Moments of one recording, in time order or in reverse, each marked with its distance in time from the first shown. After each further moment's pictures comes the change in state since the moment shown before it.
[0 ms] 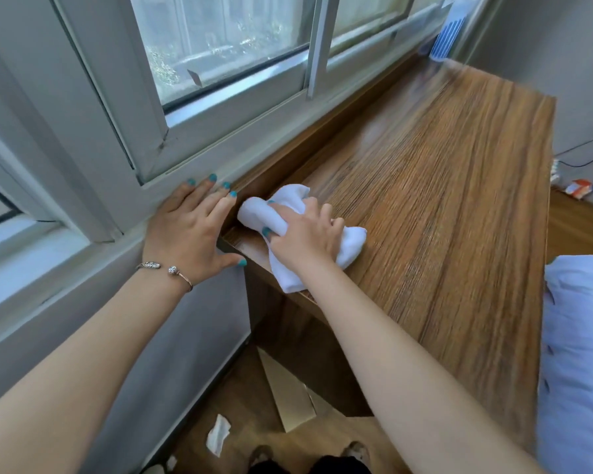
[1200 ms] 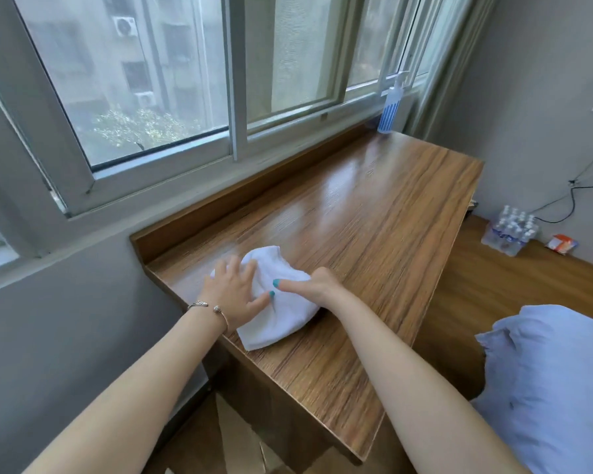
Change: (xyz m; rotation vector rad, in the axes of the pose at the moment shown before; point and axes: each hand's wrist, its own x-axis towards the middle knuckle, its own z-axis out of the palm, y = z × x) left_hand 0.042 0.218 -0.014 -0.065 -0.382 -0.223; right_hand -0.032 0.213 -0.059 0.709 -0.510 0.223
